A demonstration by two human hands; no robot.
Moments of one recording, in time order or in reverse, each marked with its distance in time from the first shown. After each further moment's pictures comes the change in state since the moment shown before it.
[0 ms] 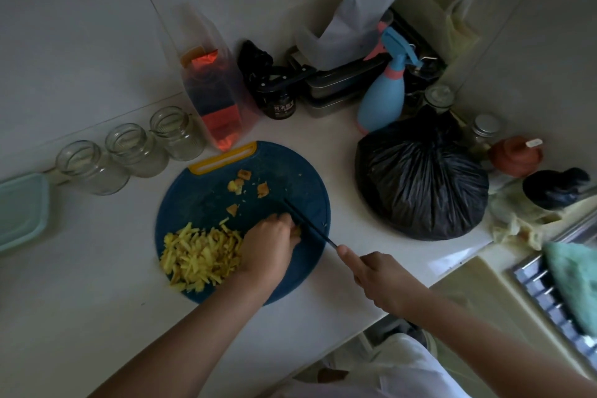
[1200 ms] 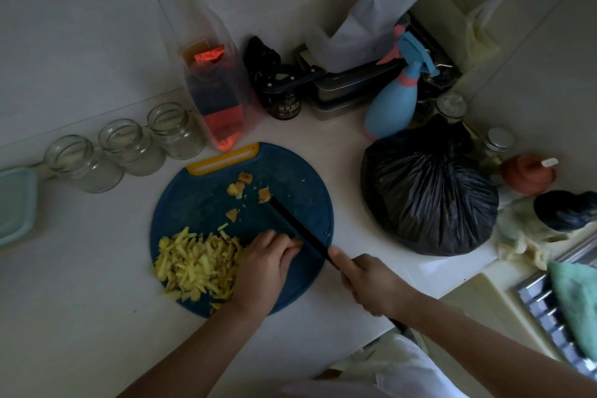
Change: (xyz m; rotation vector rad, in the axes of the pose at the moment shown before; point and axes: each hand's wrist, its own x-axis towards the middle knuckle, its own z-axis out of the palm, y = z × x) left_hand -0.018 -0.024 0.031 -0.287 0.324 0.194; right_hand 0.020 -0.022 -0.001 0.154 -0.109 0.084
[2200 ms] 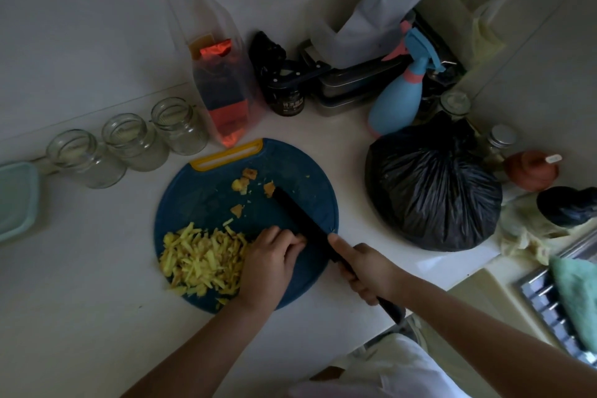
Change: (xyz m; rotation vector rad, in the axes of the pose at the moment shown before) left_hand -0.006 -0.005 0.005 -0.074 0.042 -0.009; right_hand 0.010 -0.010 0.005 0.096 -0.097 0.100
